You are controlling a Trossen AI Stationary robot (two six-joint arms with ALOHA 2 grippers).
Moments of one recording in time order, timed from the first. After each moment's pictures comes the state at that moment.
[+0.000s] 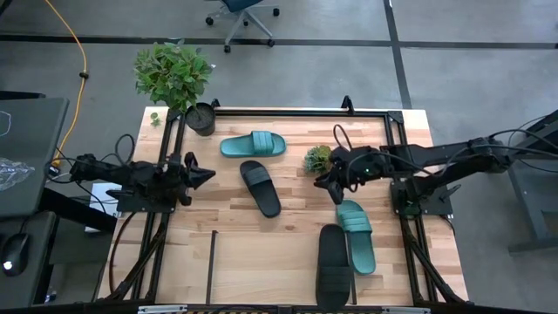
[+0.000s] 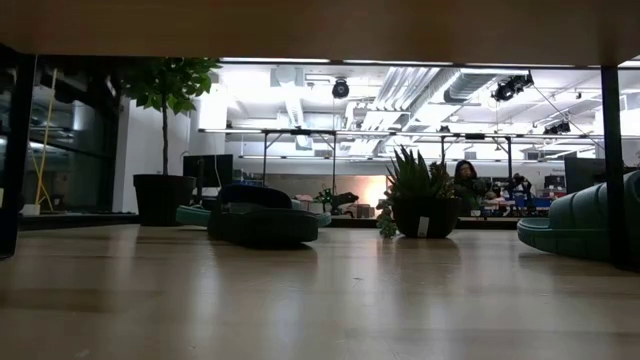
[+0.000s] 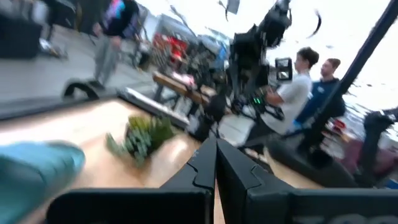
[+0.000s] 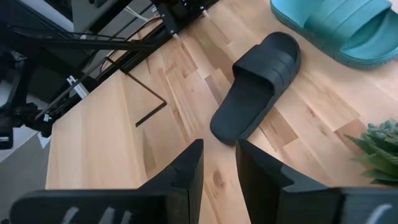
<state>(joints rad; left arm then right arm) -0.14 0.03 0.09 0.06 -0.44 -0.39 0.09 1.15 1.02 -0.46 0.05 0.67</state>
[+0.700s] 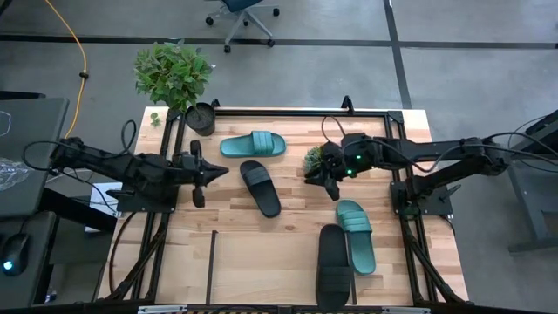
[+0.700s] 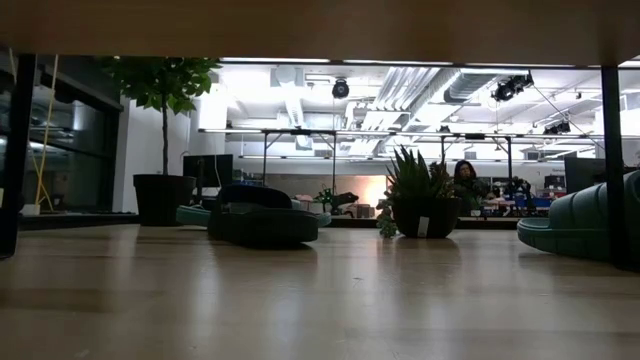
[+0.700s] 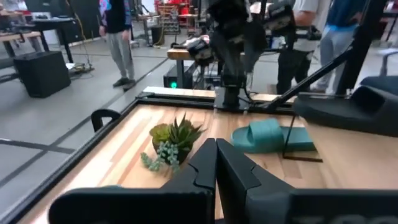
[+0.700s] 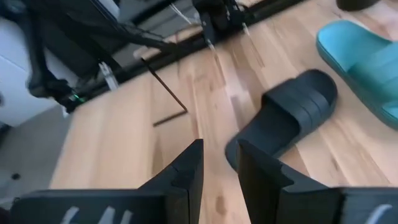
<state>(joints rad) -0.14 0.62 0.54 -0.05 -0.44 -0.04 -0.01 1.23 1.05 -0.32 -0.17 0.41</state>
